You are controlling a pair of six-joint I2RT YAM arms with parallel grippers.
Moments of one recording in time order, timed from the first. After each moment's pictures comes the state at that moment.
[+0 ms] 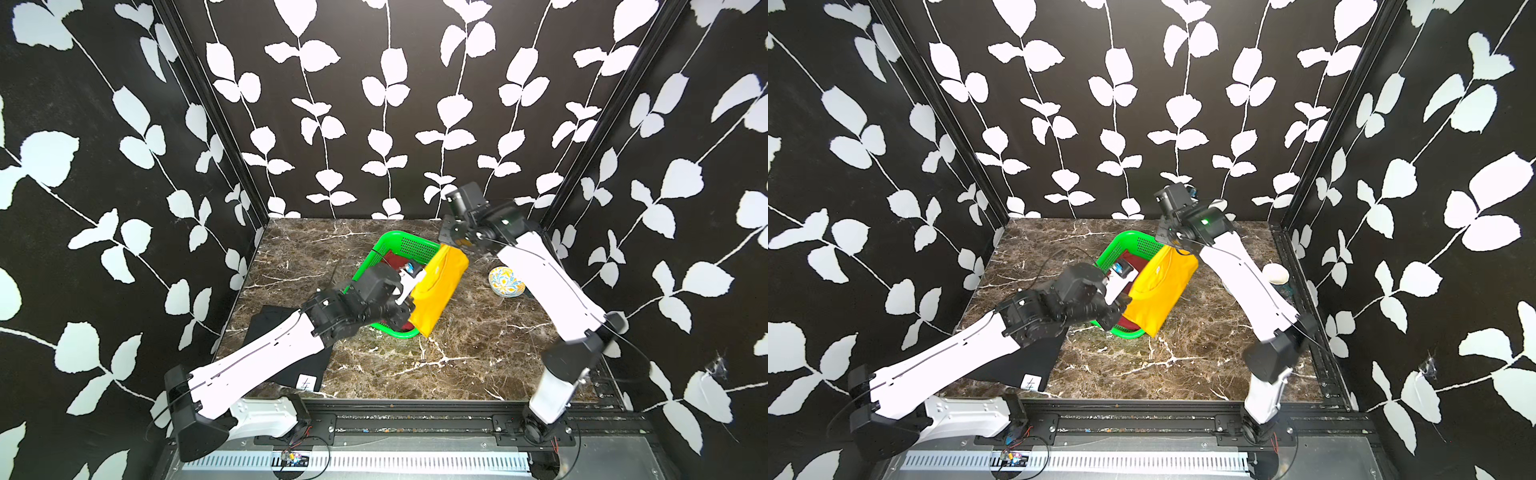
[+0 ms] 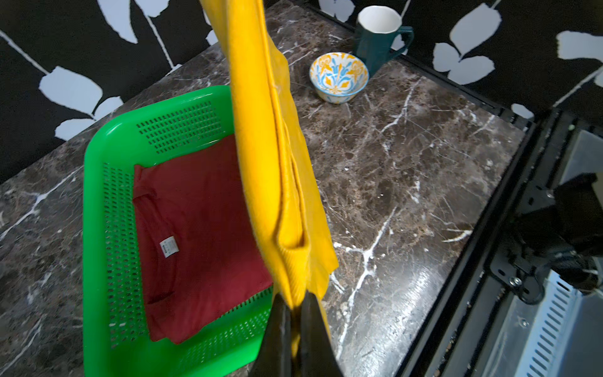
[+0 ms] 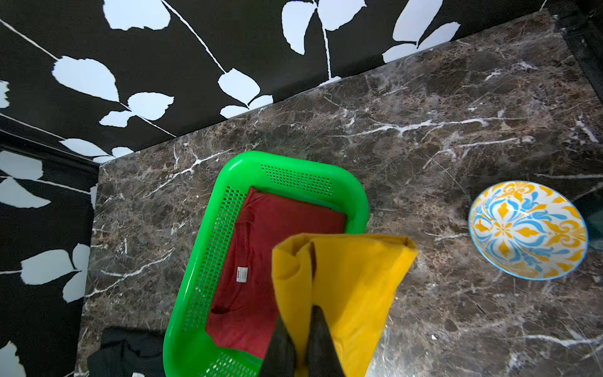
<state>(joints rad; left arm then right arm) -0.94 1.22 1.25 -0.69 -0.05 -0.05 0.60 1.83 2.13 -1.15 0.25 0.73</state>
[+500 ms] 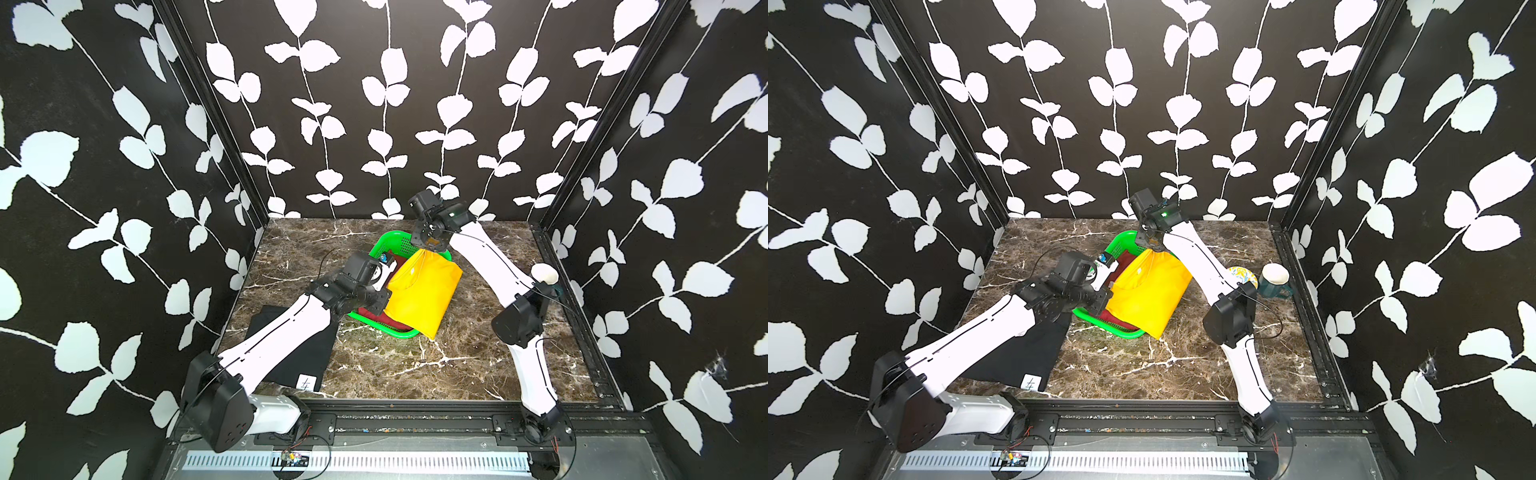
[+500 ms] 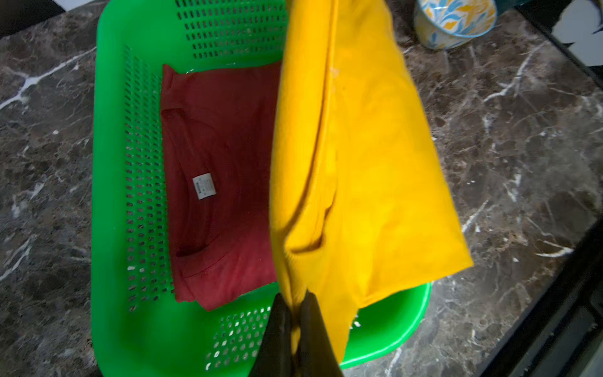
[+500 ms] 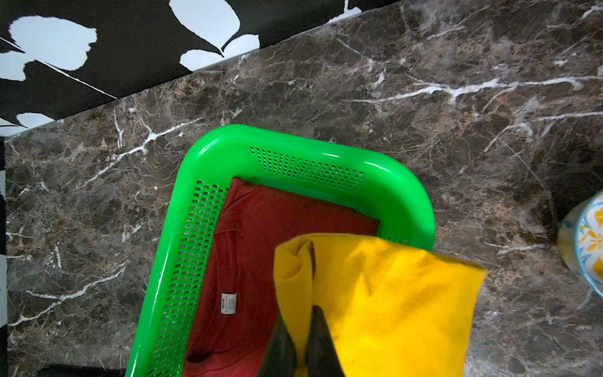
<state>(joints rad) -0.65 1.33 1.10 -0.62 0.07 -0.03 0.61 2.22 2.42 -1.21 0.21 0.77</state>
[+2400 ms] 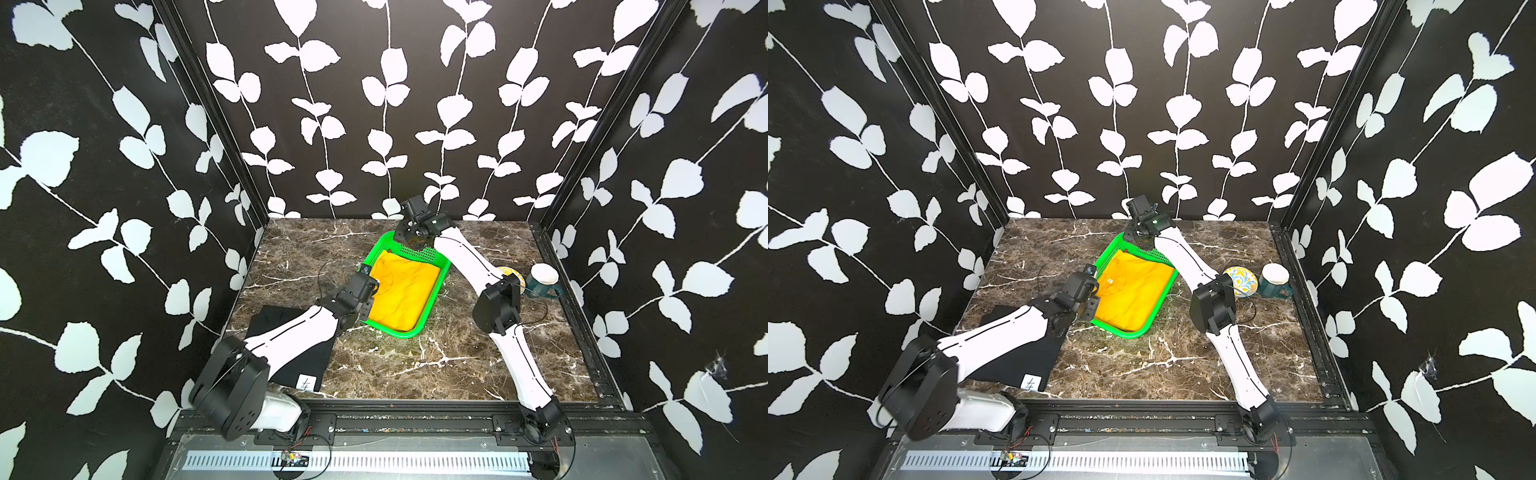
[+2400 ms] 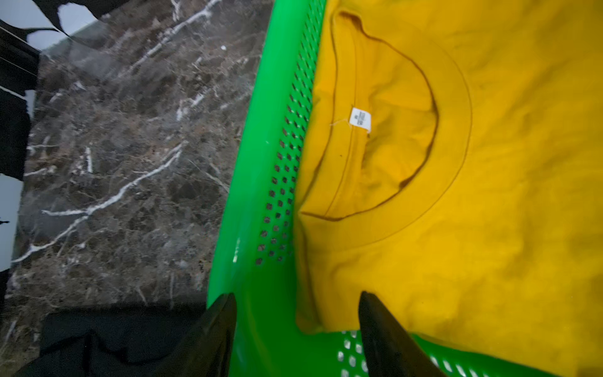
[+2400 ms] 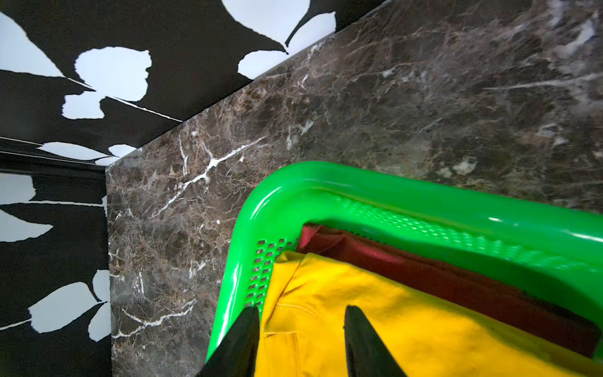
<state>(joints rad) -0.63 1.35 0.83 -0.36 -0.43 -0.11 0.58 2.47 2.52 -0.89 -0.02 0.84</state>
